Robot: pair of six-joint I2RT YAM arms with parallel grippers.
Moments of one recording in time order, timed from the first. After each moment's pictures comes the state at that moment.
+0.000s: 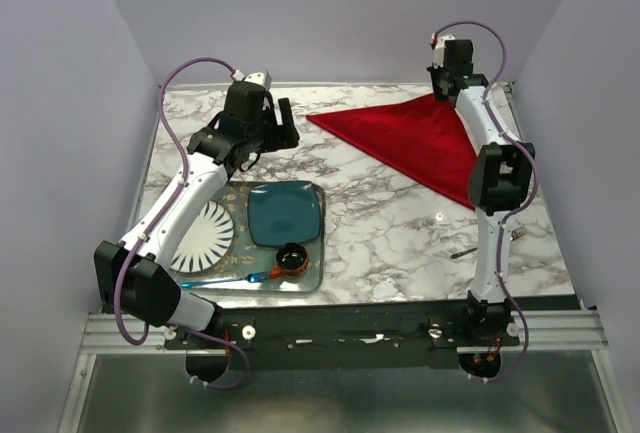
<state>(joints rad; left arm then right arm) -0.40 1.43 1.40 -0.58 -0.03 -0.45 0.07 2.32 2.17 -0.49 0.14 -0.24</state>
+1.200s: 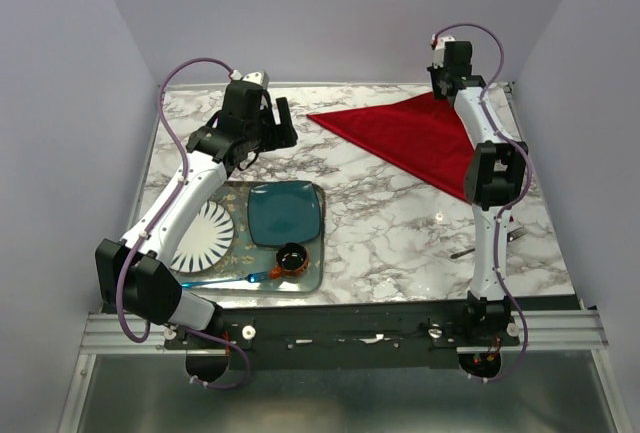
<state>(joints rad) -0.38 1.44 1.40 -0.58 -0.01 -0.45 0.05 2.45 2.29 -0.47 0.12 -0.24</state>
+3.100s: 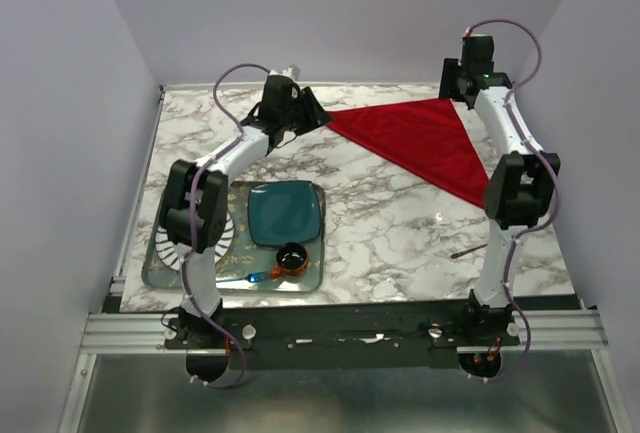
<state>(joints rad) -0.36 1.87 1.47 -0.09 0.28 -0.70 0.03 2.22 2.09 -0.55 0.22 0.02</state>
